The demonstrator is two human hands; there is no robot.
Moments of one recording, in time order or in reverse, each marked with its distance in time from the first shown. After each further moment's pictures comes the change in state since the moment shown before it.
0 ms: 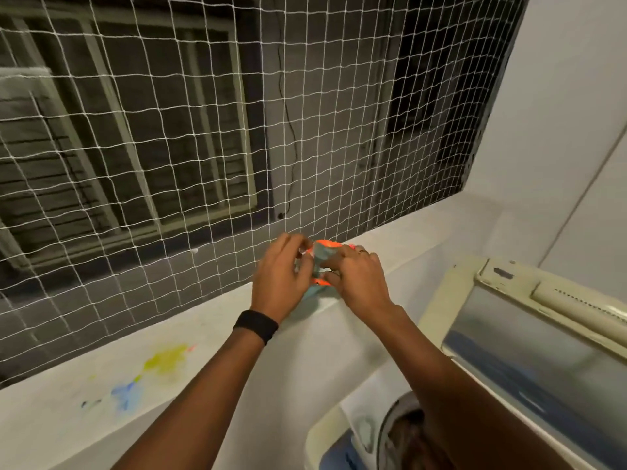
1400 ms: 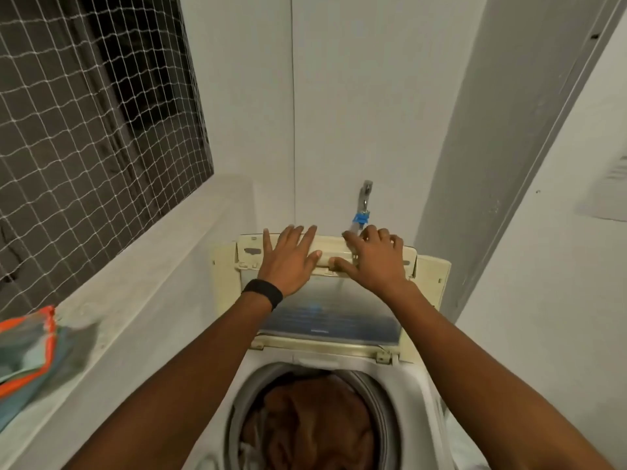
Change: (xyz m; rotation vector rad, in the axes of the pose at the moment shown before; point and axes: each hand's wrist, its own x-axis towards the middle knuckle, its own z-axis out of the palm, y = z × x) left_hand 0.007 0.259 0.306 0.035 -0.737 0.621; right_hand -0.245 0.295 -0.139 -0.541 -0.031 0.871
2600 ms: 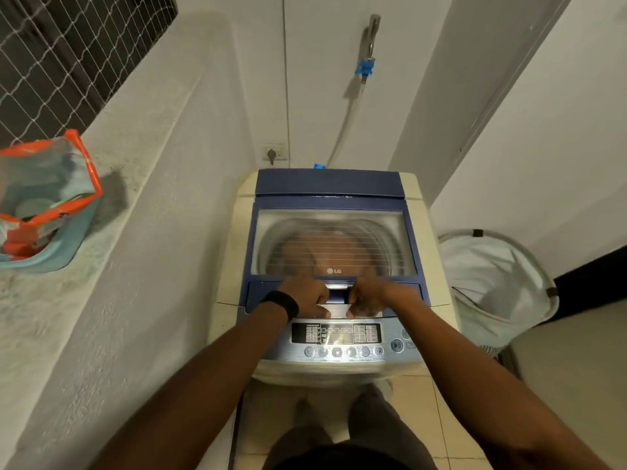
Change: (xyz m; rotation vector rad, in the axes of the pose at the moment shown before) left_hand -0.287 0.003 0.126 -0.172 -0.871 0.291; right_hand -0.287 -0.100 0.098 0.298 -1.240 0.041
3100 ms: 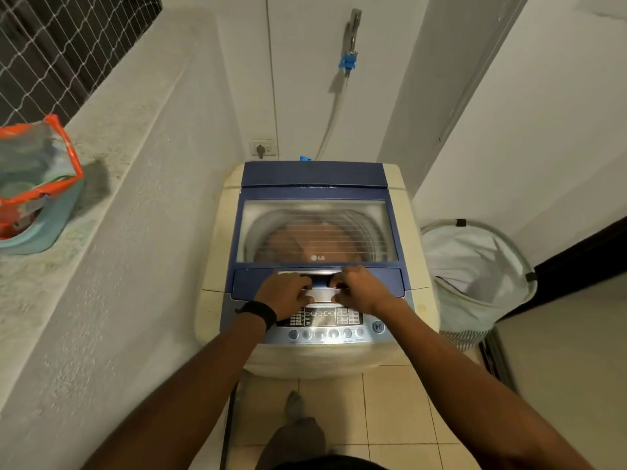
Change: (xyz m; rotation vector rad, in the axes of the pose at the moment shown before) left_hand -0.020 0.008 0.041 -0.063 0.305 -0.074; right_hand -0.016 0.015 0.048 0.038 0.499 -0.116
